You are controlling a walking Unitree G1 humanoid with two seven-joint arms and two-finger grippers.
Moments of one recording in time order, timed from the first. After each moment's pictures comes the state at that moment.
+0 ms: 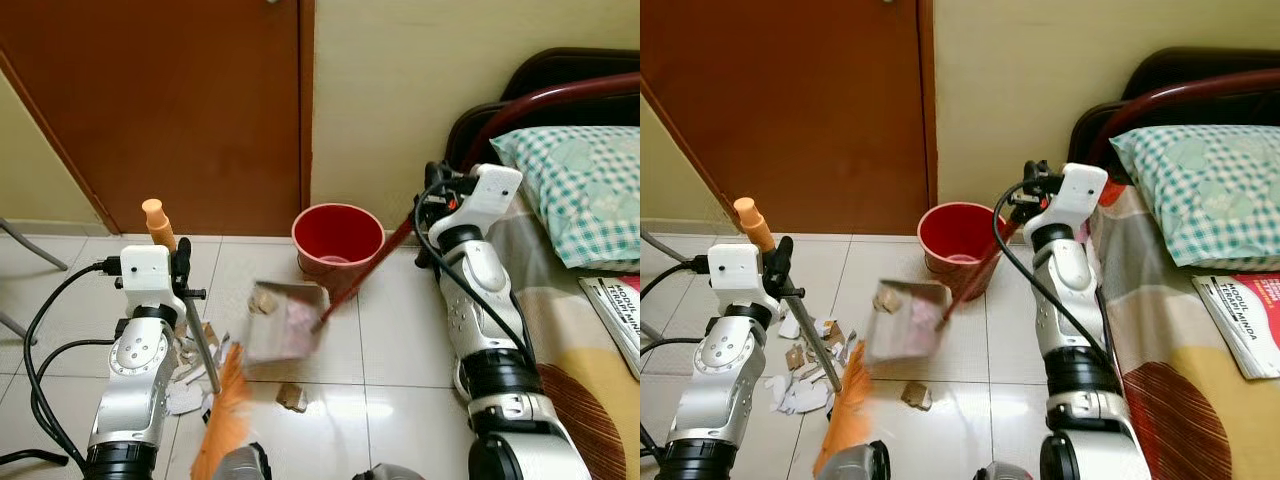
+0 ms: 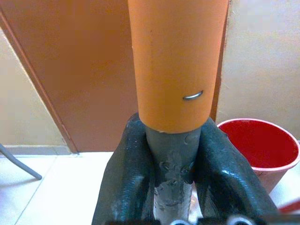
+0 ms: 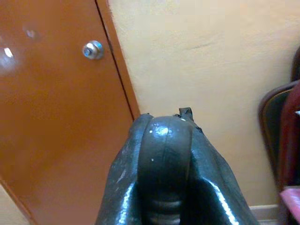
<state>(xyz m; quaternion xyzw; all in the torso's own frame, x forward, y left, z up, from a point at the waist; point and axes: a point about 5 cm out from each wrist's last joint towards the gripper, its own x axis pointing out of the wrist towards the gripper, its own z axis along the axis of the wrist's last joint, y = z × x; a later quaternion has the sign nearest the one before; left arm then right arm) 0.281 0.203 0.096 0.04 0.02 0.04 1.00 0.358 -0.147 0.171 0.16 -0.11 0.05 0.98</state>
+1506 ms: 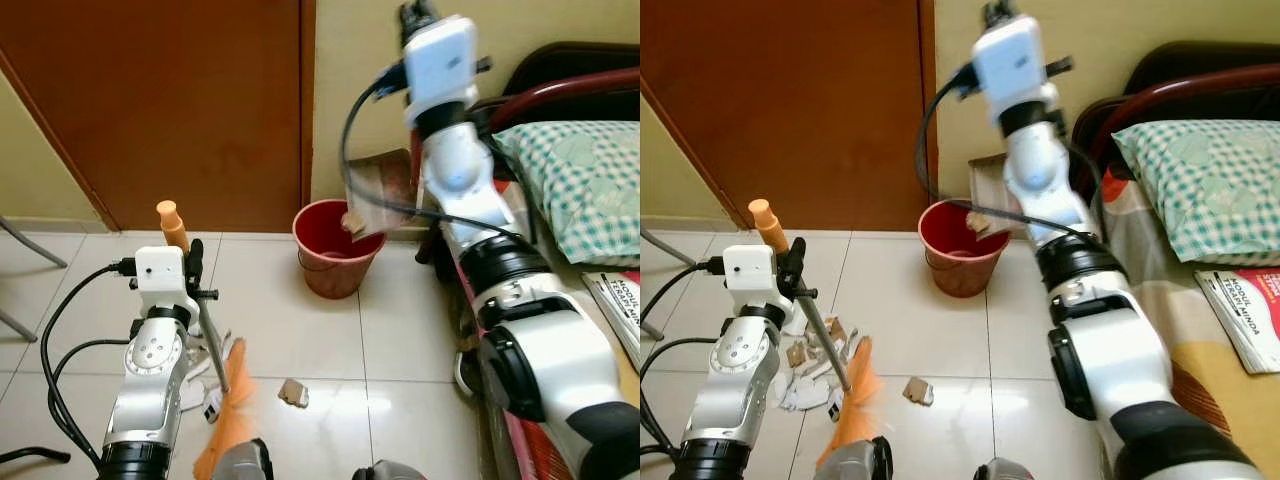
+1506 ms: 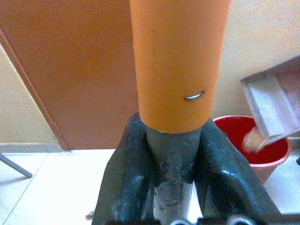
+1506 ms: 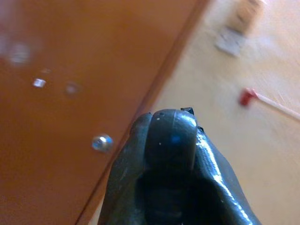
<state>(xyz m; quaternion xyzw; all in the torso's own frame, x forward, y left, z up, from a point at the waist) 0.282 0.189 0.094 0.03 0.02 0.04 1.00 0.381 -0.076 0.279 -0.23 -0.37 0.10 0.90</state>
